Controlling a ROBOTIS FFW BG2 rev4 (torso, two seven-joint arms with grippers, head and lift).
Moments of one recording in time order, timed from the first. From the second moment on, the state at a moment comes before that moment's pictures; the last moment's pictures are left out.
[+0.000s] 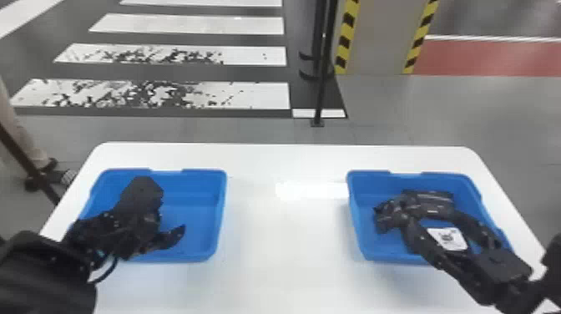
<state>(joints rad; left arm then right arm) 0.09 0.34 -0.07 -1.79 -0.43 0.59 -0.63 0.51 -0.16 -0.25 -2.02 -0.30 0.23 0.48</state>
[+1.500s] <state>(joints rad) -0.02 0.40 -0.10 -1.53 -0.56 0.71 -0.65 0.52 -0.17 -0.19 -1.96 -0.45 0.23 0.52</state>
